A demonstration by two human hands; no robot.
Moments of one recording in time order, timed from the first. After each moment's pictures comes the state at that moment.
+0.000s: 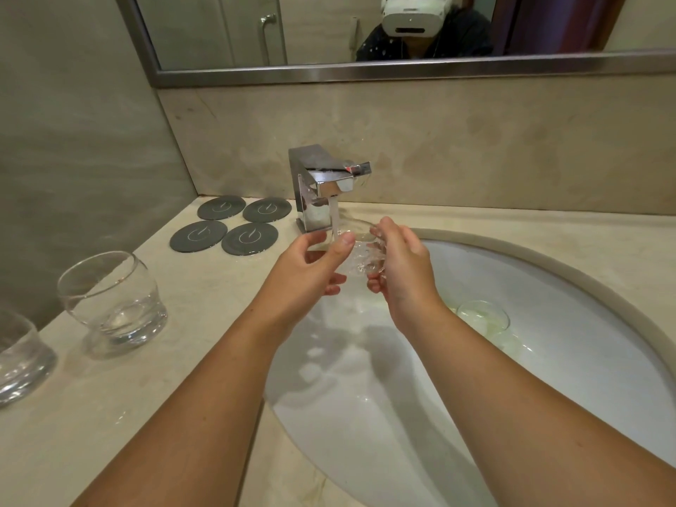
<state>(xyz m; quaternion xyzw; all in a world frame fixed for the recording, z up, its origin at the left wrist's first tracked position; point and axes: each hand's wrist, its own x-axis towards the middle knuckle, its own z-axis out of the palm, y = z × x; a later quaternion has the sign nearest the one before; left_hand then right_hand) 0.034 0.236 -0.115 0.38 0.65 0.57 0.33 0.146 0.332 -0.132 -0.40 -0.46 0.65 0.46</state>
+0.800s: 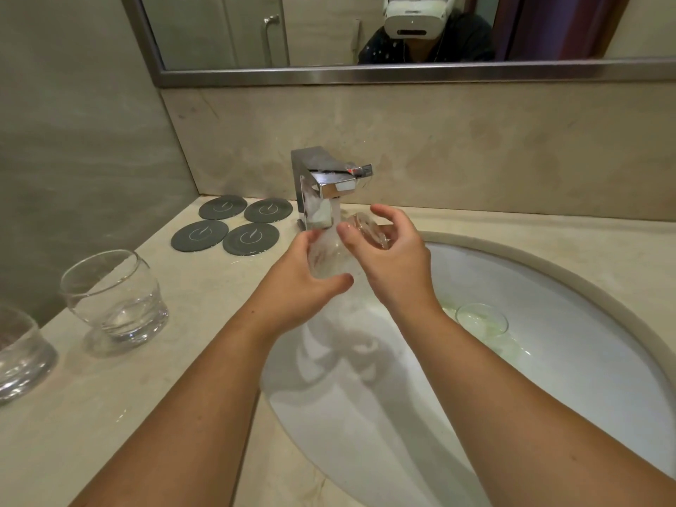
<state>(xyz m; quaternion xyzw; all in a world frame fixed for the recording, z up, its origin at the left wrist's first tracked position) 0.017 0.232 -0.122 0.49 0.72 0.44 0.23 0.149 0.321 -0.121 -0.38 -0.63 0.47 0.48</state>
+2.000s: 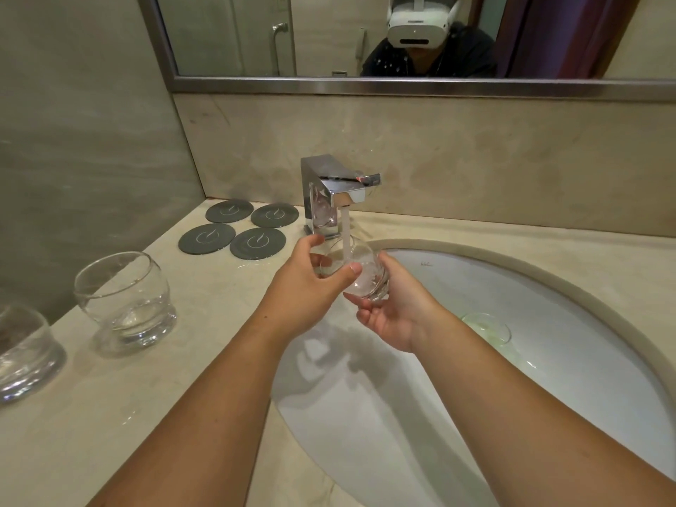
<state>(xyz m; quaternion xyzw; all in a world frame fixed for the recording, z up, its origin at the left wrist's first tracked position) 0.021 0.232 -0.121 0.44 0.73 0.47 0.22 0.150 0.319 -0.130 -0.43 -0.33 0.81 0.24</state>
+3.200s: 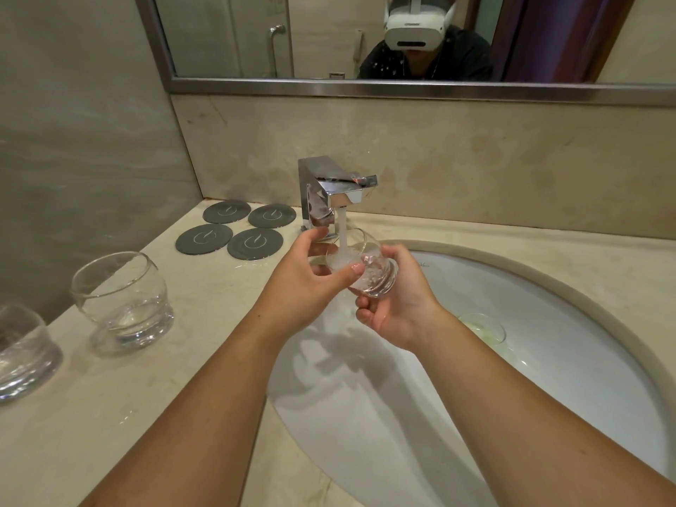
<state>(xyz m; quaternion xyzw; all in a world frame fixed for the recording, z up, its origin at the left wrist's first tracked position) 0.025 0.232 -0.114 0.46 0.68 0.52 0.24 0.152 0.326 -0.128 -0.37 -0.37 0.82 0.24</state>
